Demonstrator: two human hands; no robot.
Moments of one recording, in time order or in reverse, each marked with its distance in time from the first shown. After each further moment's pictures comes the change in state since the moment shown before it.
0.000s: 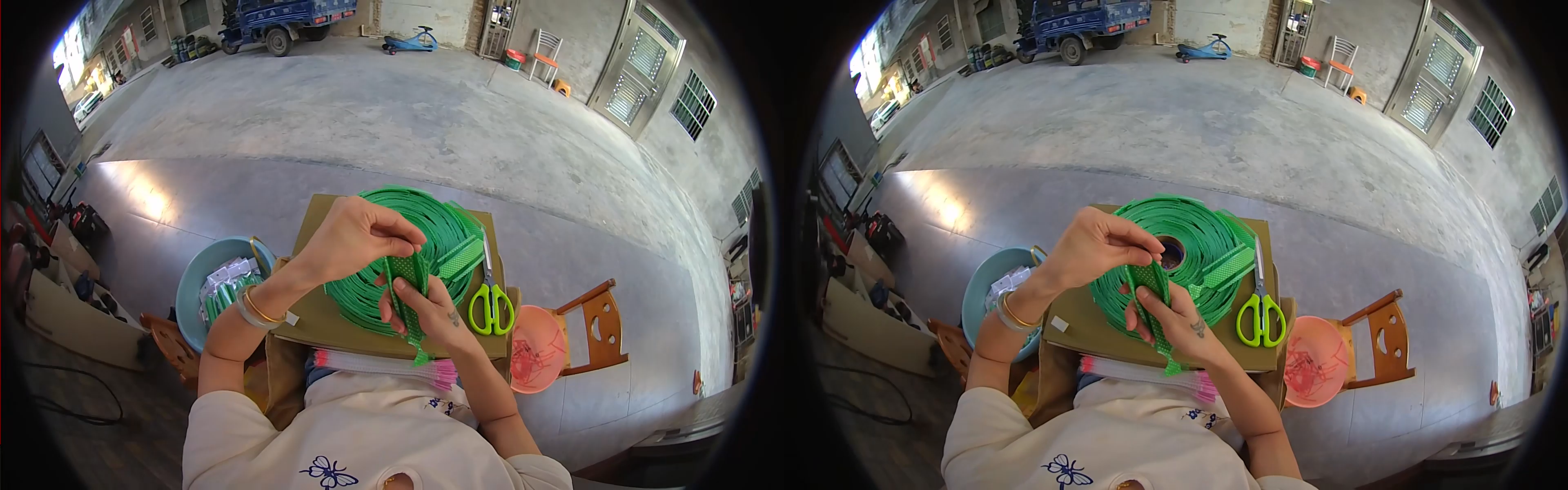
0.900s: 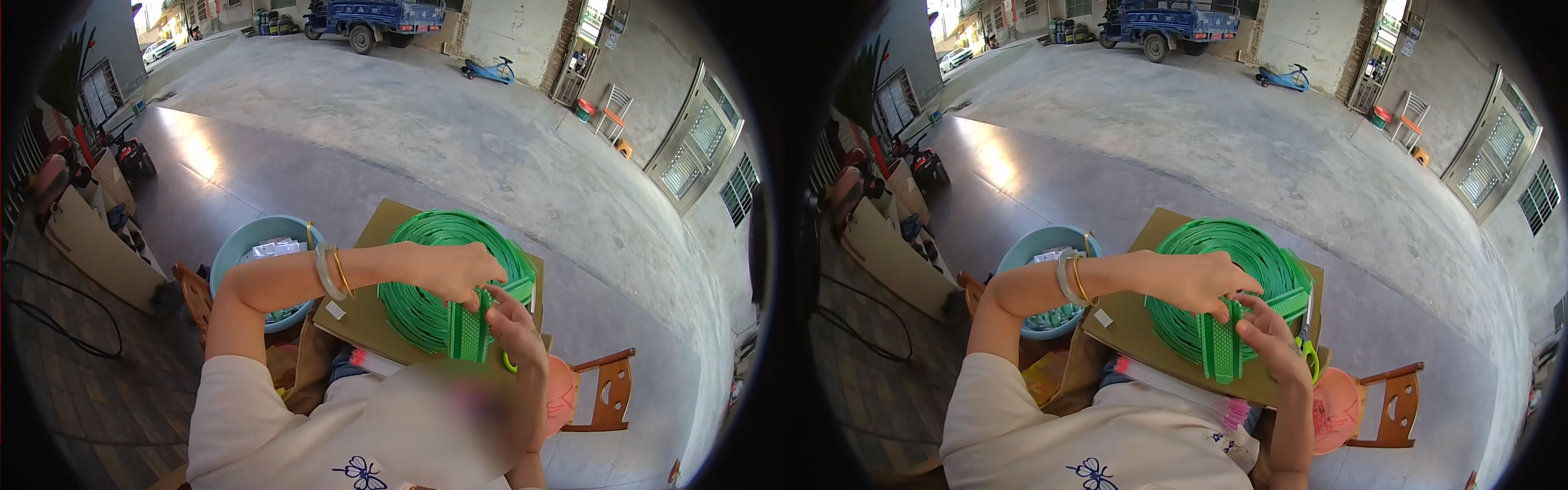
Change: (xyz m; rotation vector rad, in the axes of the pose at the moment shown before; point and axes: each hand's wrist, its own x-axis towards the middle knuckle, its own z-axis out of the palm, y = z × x) left_hand 0.019 -0.017 0.001 0.343 -0.499 0.151; right_hand 0.000 -0.007 -0.049 -0.125 0.003 0.109
